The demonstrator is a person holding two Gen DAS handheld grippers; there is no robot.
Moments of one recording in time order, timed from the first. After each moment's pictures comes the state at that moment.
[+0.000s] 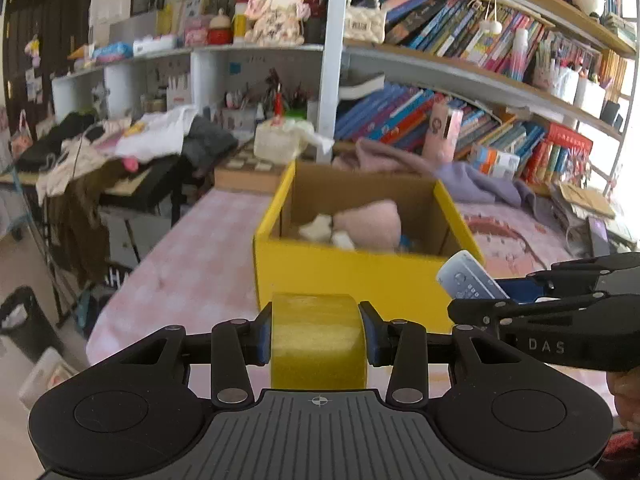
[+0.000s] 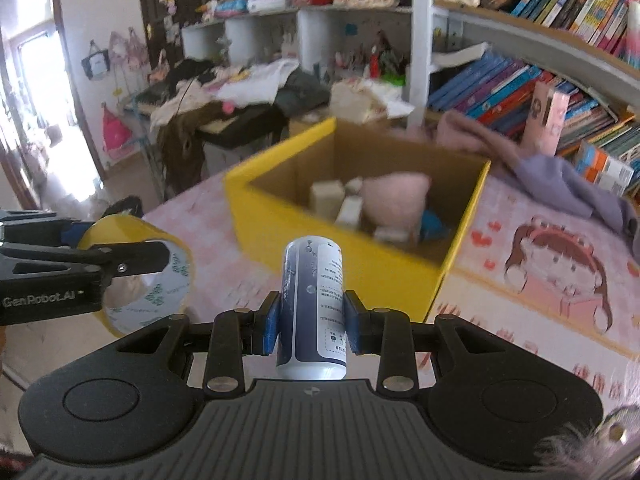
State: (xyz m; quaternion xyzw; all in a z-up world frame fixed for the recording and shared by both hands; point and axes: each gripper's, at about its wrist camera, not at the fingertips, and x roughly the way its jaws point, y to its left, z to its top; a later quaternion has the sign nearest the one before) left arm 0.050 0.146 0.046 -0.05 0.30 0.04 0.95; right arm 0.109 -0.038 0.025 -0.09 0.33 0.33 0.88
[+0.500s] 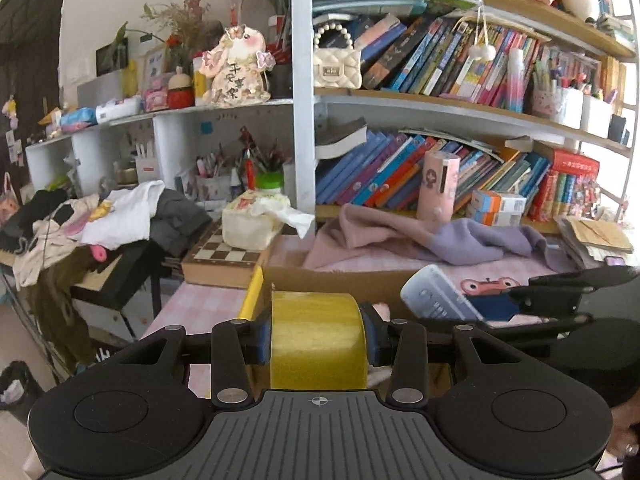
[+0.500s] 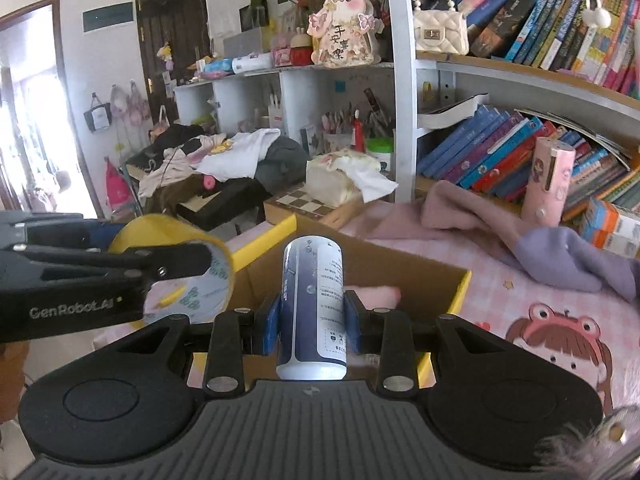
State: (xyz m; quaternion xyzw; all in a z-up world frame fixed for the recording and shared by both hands) left arm 0.175 0.121 0.076 0.00 0.26 0.04 0.97; right arm 0.225 -0.038 0.056 -0.05 0.27 0.36 0.89
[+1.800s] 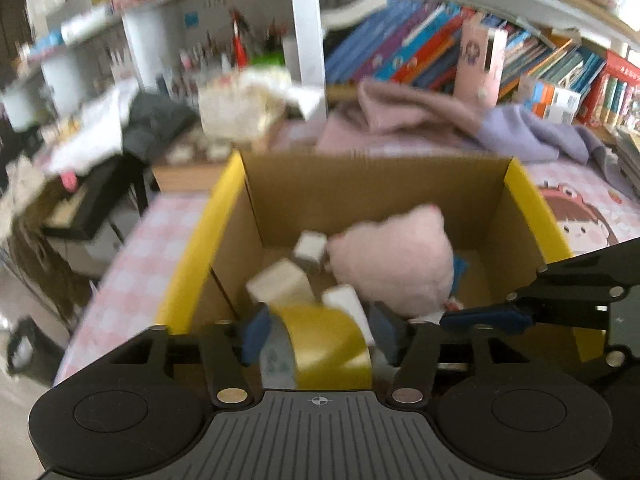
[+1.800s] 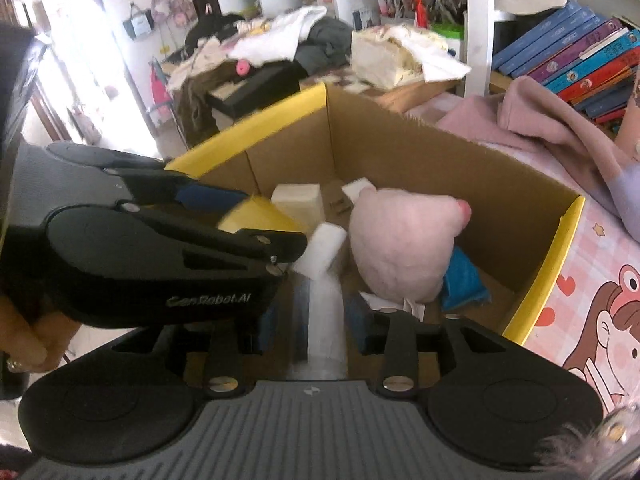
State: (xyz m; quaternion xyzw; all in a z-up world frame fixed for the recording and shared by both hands) left arm 0.257 0.124 -0.001 0.03 0.39 0.06 0.92; right arm 0.292 0.004 -0.025 -0.10 0.40 0.44 0.80
